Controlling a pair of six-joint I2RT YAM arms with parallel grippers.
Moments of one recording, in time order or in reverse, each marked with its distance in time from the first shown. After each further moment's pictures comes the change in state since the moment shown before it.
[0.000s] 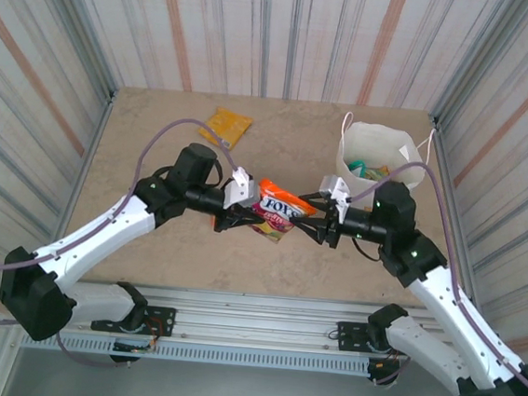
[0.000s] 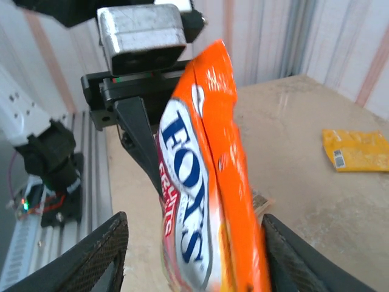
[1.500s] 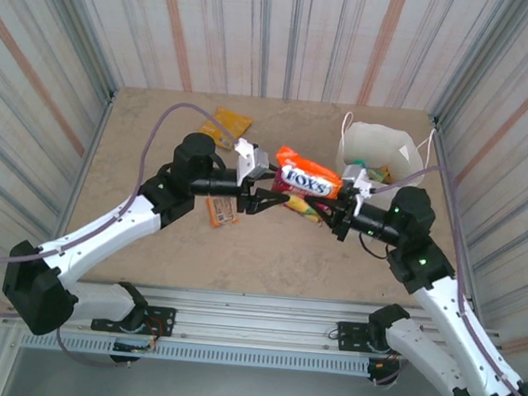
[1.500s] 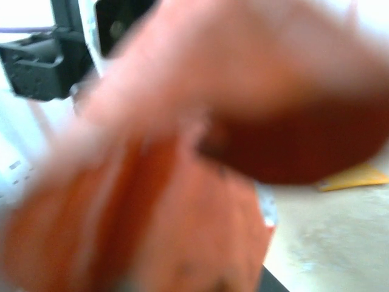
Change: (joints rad) left arm -0.060 0.061 0.058 0.422 -0.081 -0.328; right arm -0.109 -0.042 0.053 0.064 -0.003 0.172
